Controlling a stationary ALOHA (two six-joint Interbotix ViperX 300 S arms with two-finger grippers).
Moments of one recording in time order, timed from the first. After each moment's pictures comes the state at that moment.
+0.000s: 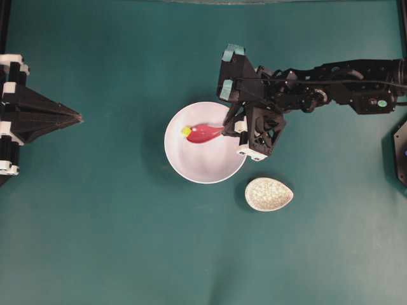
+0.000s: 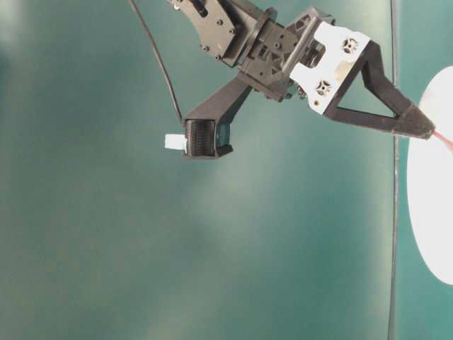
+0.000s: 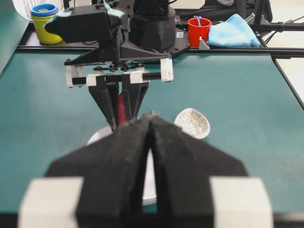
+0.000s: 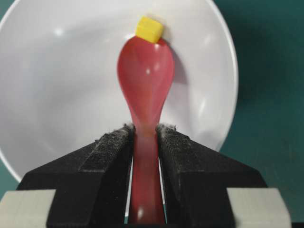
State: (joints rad) left arm 0.00 -0.96 1.17 0.01 -0.21 0.00; right arm -0.18 0.03 0.58 0.48 0.29 -0.34
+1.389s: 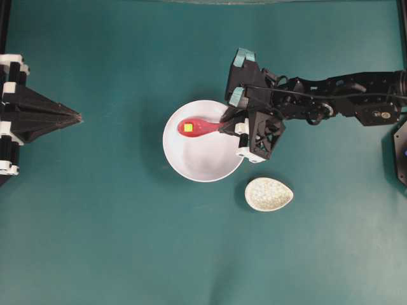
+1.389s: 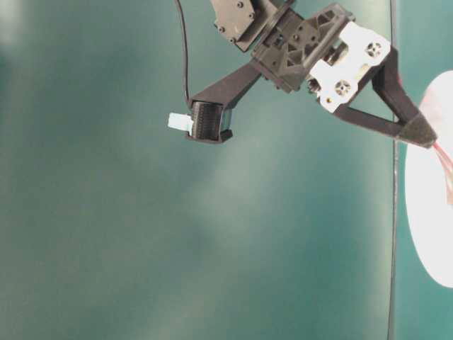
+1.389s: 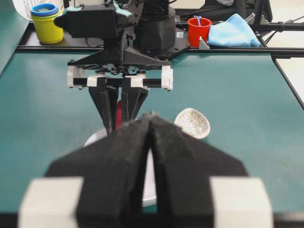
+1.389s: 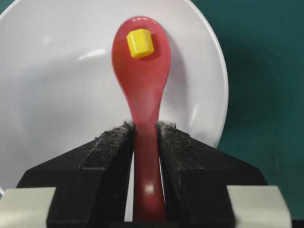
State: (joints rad) left arm 0.00 -0.96 1.17 0.01 -0.21 0.00; right arm -0.15 0.03 0.66 0.48 0.08 -0.34
